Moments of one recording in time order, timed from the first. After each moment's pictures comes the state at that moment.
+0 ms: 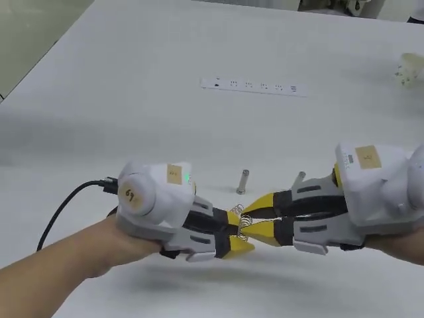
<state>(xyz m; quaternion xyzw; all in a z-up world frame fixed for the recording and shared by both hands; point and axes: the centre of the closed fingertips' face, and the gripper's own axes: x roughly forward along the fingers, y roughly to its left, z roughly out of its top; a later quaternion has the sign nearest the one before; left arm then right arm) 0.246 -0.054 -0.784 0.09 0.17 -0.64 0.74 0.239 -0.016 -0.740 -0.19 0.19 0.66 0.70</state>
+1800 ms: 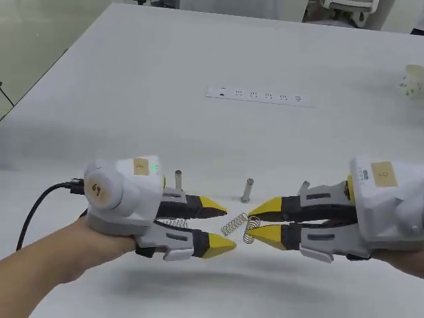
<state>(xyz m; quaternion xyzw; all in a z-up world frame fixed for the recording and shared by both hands) 0.264 0.000 -0.770 0.05 0.18 -0.57 0.80 0.244 -0.018 -0.734 -0.21 0.15 0.65 0.71</state>
